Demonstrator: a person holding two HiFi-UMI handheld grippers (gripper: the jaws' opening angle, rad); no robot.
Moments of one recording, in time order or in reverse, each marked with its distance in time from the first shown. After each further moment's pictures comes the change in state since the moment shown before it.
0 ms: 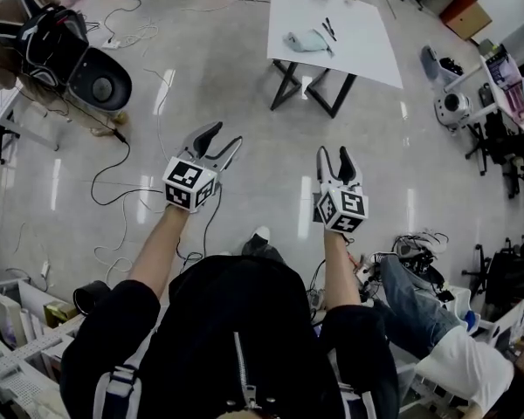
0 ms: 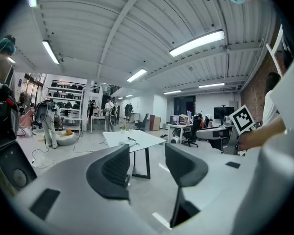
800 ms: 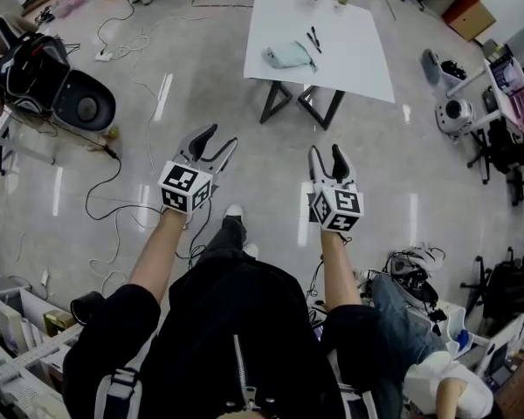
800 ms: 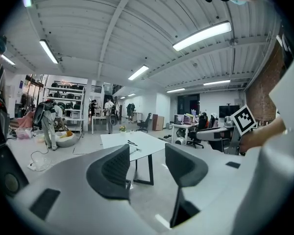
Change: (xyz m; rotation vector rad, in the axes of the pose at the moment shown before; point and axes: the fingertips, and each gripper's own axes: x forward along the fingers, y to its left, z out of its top) left arm 0.140 0.005 0.023 0.005 0.011 0.036; right arm 0.094 -0.098 0.028 0.009 0.013 0.068
